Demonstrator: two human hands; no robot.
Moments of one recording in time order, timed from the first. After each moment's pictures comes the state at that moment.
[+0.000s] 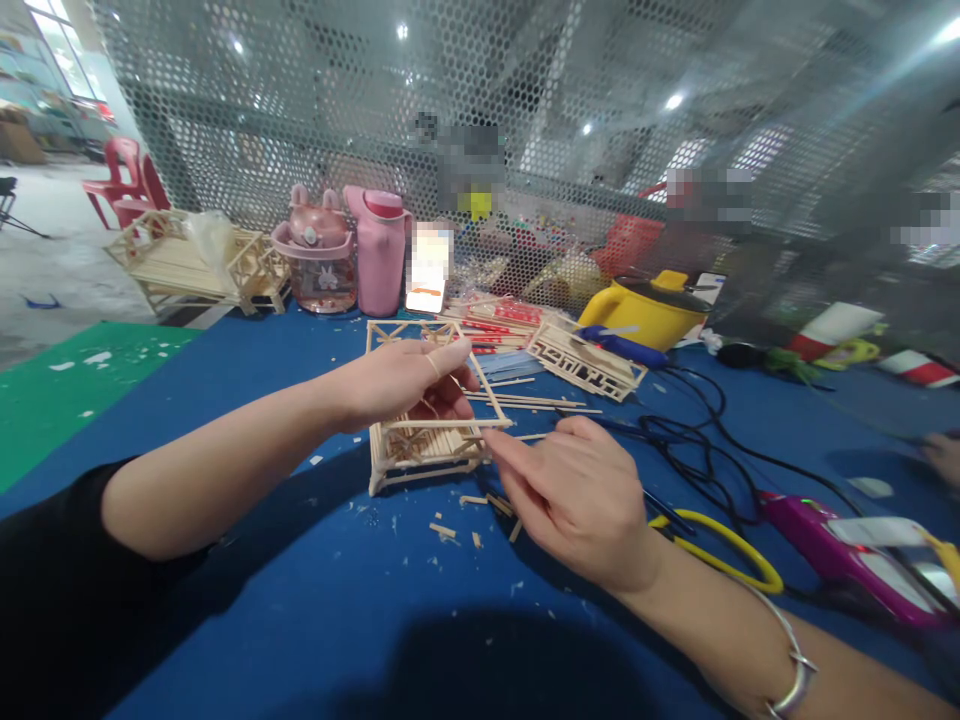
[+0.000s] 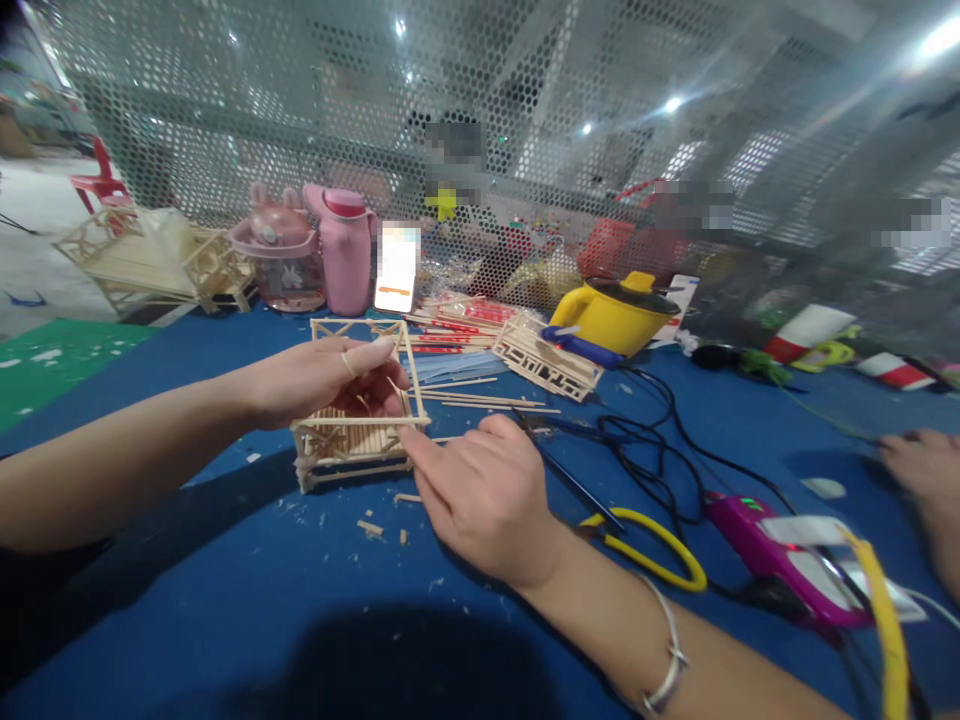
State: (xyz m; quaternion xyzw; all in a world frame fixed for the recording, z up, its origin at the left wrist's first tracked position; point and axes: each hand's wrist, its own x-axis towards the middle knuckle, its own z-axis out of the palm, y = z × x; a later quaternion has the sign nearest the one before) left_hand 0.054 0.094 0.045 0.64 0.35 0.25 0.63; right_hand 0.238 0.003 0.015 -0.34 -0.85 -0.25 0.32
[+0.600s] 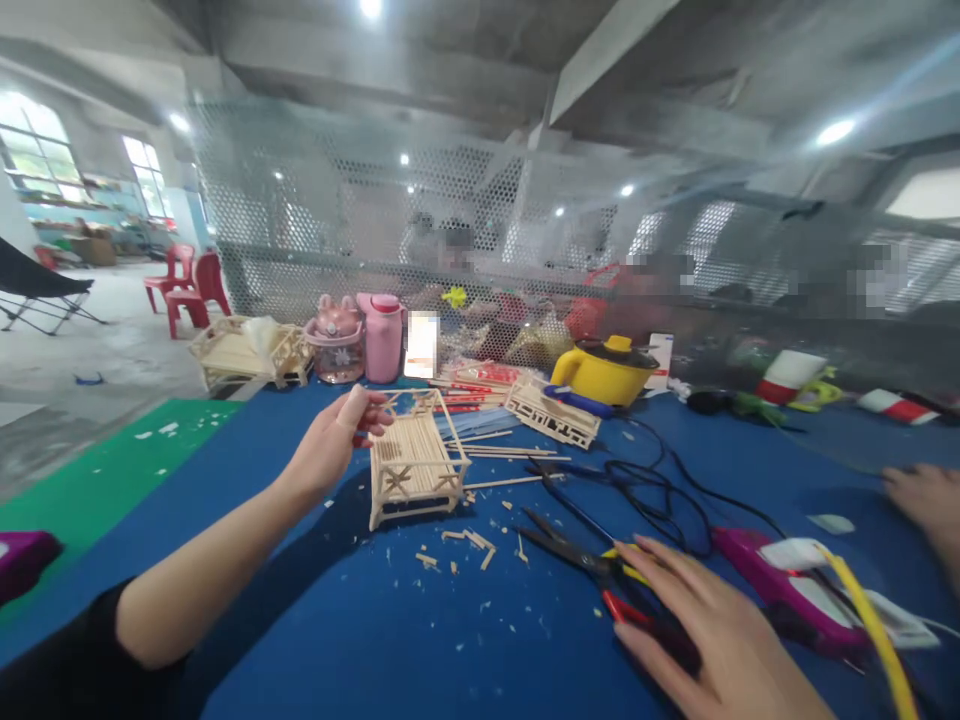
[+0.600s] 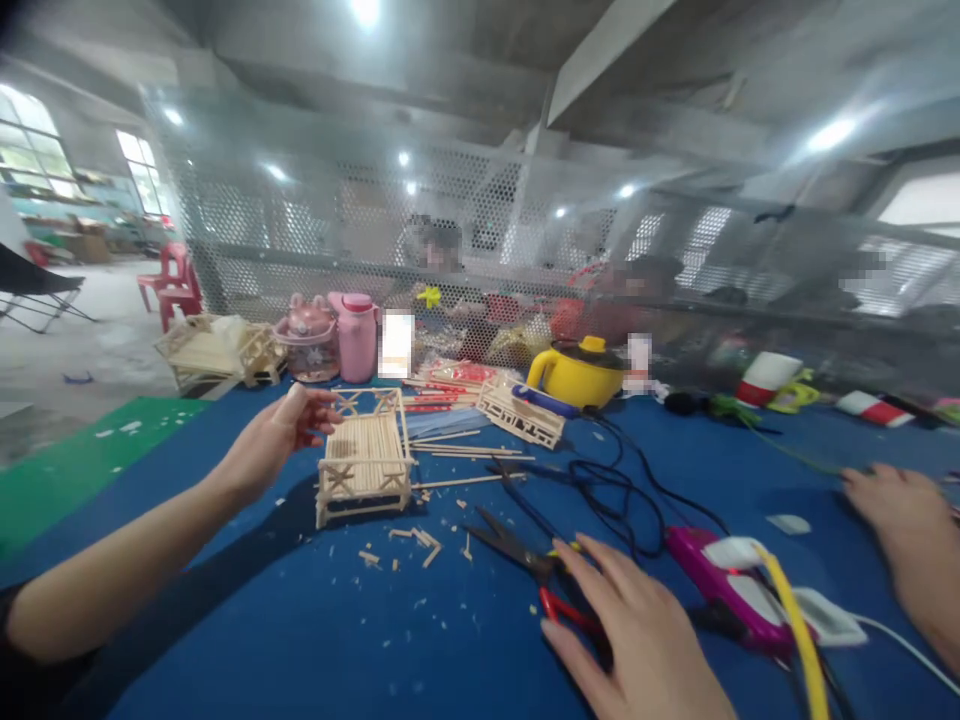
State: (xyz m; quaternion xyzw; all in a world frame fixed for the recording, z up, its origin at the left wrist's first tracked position) left_hand 0.016 0.071 0.030 0.56 0.40 0.55 0.48; right_hand 0.362 -0.103 -0.012 -0.56 -0.75 -0.29 0.19
